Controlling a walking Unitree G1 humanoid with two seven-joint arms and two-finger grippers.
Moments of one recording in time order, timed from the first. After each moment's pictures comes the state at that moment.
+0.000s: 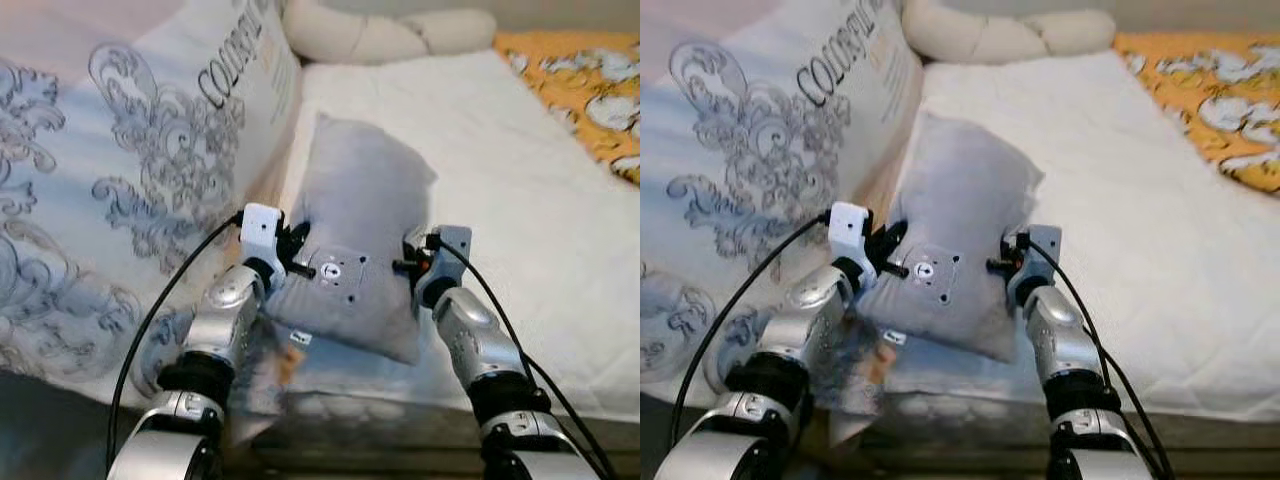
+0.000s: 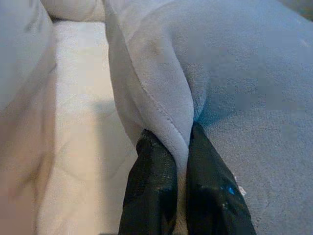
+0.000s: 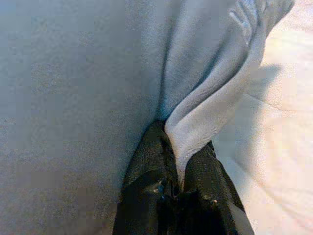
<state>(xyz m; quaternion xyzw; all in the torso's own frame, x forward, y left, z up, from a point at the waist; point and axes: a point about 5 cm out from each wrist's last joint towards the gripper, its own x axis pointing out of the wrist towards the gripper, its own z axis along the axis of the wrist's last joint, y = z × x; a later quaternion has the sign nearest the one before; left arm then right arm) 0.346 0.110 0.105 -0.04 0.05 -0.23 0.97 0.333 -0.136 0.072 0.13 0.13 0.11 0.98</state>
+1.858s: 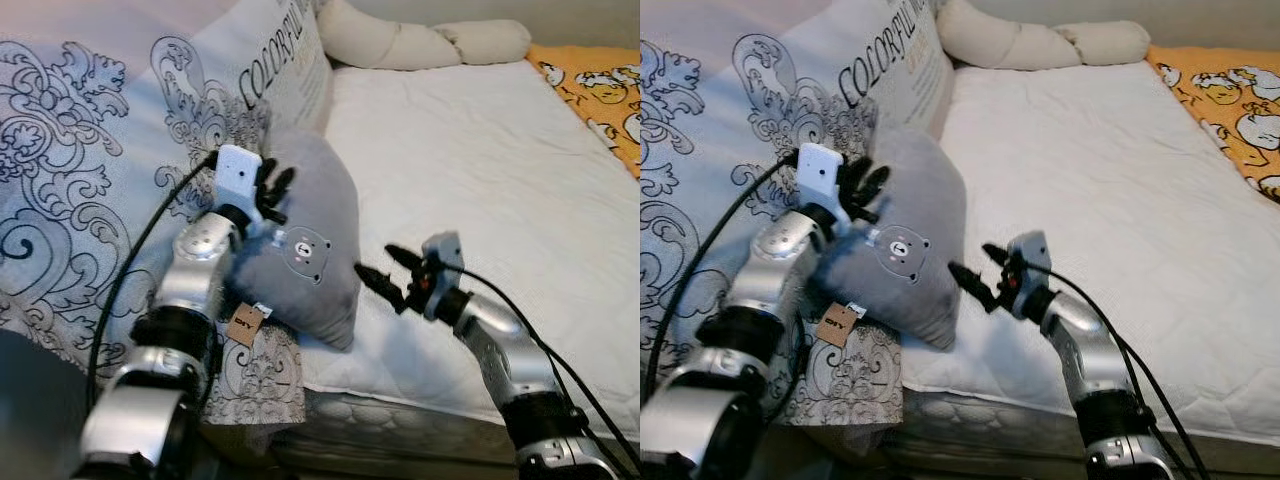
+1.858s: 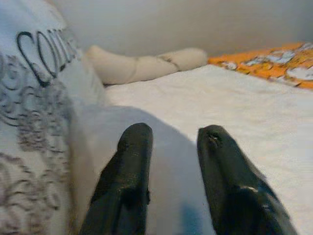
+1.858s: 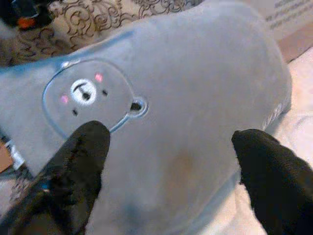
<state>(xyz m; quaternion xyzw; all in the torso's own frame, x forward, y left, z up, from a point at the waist) 0.372 0.129 0.167 0.03 -0.05 -0.22 0.97 0.310 -0.142 0.092 0.06 0.07 0.36 0.93</state>
